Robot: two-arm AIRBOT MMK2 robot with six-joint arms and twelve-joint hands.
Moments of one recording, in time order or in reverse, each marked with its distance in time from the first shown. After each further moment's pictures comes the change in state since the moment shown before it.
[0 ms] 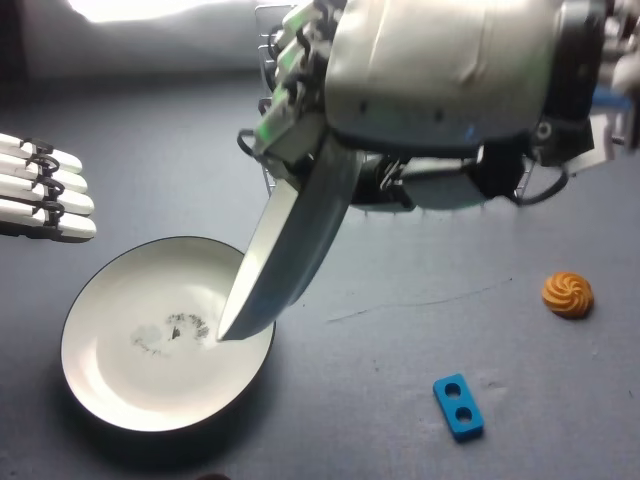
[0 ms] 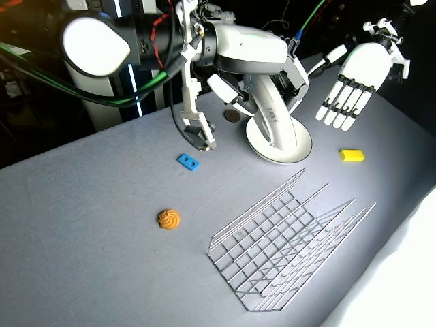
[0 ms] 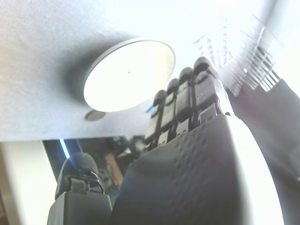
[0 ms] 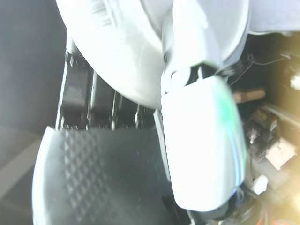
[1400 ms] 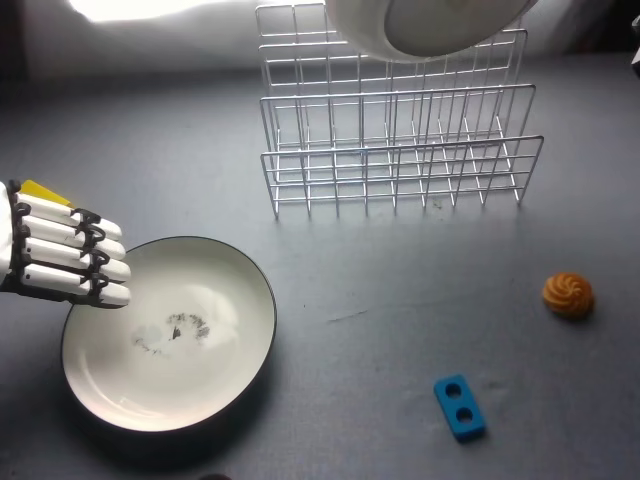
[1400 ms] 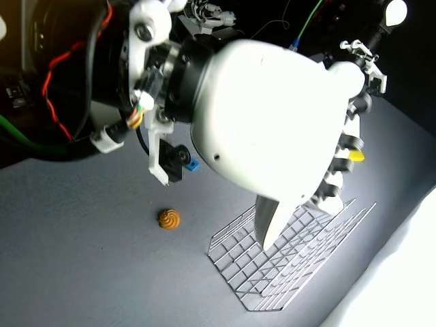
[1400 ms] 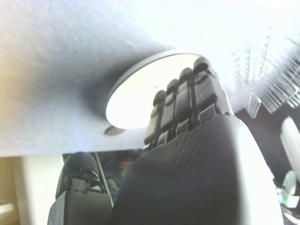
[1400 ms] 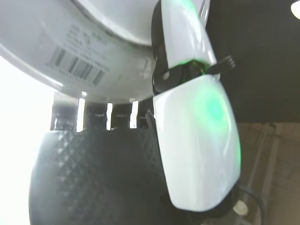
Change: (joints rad) left arm 0.102 -0.032 -0.107 0.015 0.149 0.056; right arm 0.204 0.027 0.287 0.080 -0.357 0.686
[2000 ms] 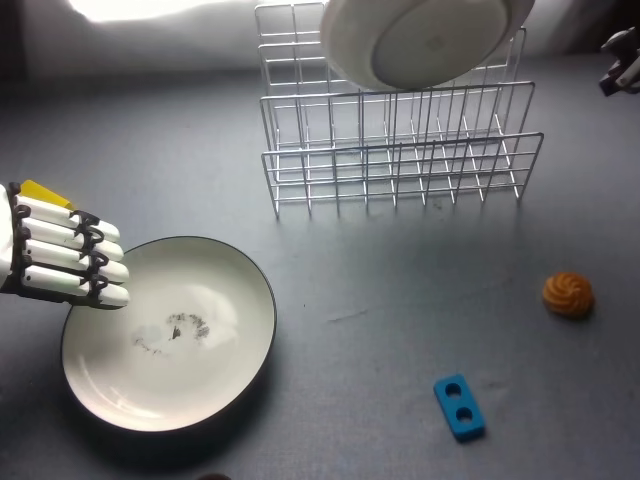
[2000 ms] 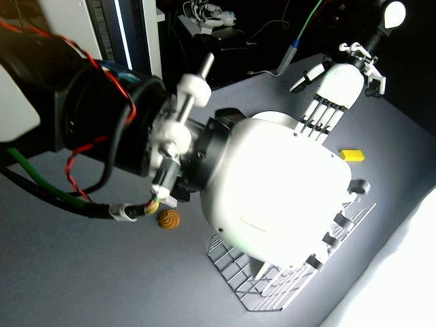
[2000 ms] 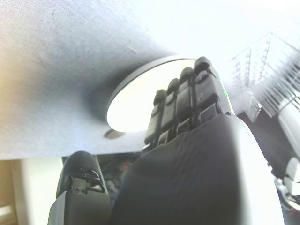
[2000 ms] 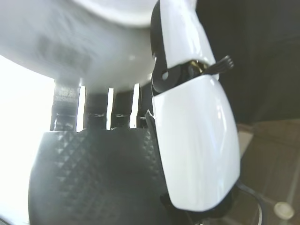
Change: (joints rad) left arm 0.010 -0.008 0.003 -0.003 0.016 0.001; right arm -0.084 -0.088 0.141 0.141 0.036 0.001
